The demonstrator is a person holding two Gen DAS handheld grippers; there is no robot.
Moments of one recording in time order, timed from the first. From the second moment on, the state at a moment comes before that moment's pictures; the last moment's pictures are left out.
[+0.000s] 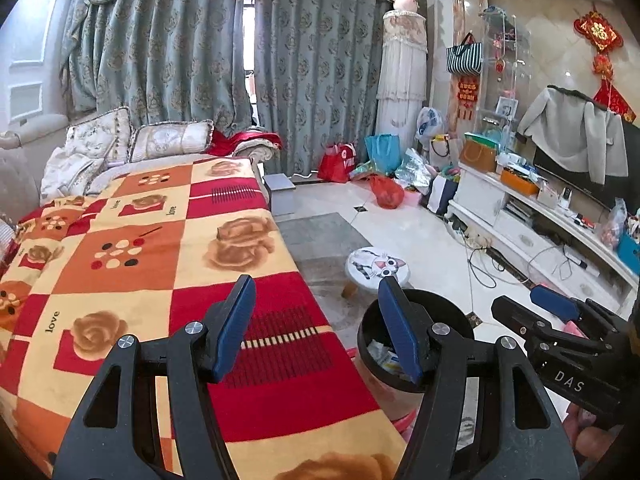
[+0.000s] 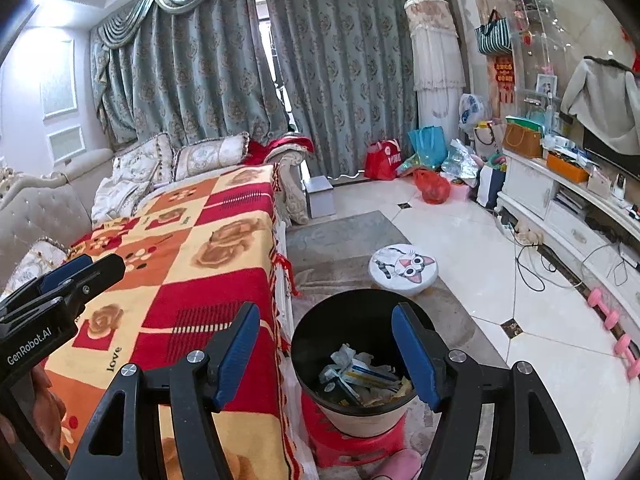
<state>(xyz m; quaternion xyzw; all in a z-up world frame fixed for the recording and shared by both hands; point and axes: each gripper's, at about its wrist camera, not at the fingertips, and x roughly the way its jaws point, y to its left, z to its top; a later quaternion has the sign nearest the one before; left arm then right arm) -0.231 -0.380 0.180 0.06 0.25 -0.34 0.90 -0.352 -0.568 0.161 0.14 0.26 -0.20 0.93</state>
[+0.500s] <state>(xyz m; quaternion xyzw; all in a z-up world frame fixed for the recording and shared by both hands) -0.234 -0.377 0.184 0.10 0.23 -0.34 0.91 -0.355 -0.562 0.165 0.14 0.26 -0.21 0.93</state>
